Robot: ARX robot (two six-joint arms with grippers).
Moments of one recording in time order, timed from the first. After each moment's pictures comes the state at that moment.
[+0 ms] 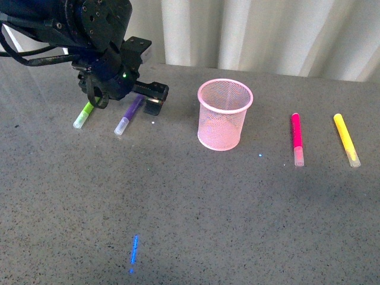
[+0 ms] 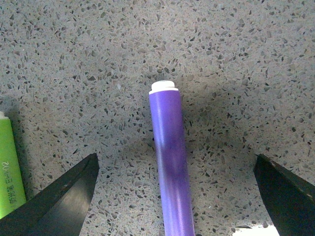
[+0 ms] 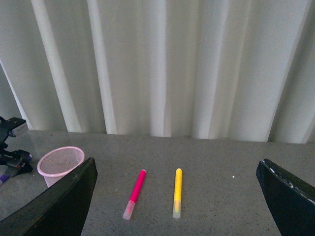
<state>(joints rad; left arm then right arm) -0.23 2.53 1.76 -0.19 -0.03 0.16 0.00 0.00 0.02 0.00 0.00 0.00</state>
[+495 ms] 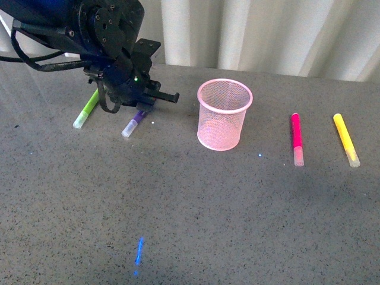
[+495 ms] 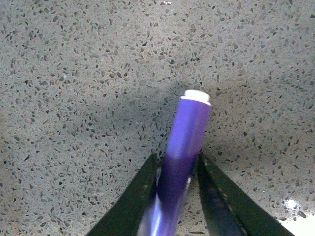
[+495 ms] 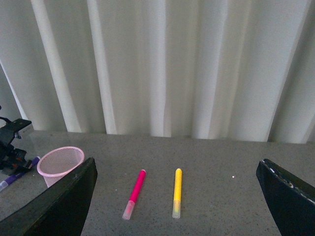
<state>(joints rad) -0.25 2.52 1.73 -0.15 -0.03 0.12 0.00 0.00 0.02 0.00 0.00 0.00</state>
